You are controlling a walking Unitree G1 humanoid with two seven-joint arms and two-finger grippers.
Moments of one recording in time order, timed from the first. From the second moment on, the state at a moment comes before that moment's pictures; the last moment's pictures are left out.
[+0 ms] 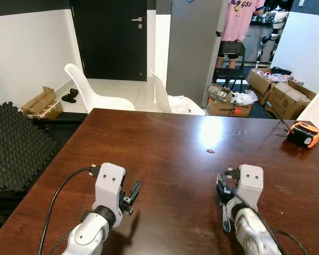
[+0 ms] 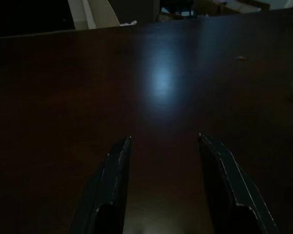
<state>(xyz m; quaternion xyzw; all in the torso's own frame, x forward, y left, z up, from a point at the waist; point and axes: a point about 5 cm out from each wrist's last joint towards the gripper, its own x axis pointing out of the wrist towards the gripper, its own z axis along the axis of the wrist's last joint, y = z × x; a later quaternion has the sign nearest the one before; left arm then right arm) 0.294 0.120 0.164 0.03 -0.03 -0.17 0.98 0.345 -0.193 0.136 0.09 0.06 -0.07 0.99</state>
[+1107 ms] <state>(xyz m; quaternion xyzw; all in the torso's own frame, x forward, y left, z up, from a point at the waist) 0.292 0.121 0.168 0.03 -0.04 -0.16 0.99 0.334 -0.176 0.108 0.10 0.12 -0.09 0.98</state>
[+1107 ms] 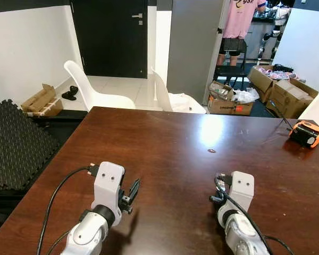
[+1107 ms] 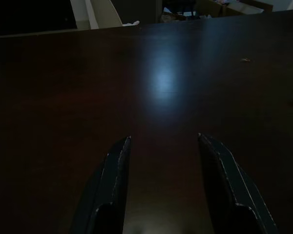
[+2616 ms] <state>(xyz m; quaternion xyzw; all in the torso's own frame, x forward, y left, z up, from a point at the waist) 0.246 0.181 0.160 0.01 -0.02 -0.02 1.00 0.275 -0.140 0.164 0.00 -0.11 0.03 0.99</state>
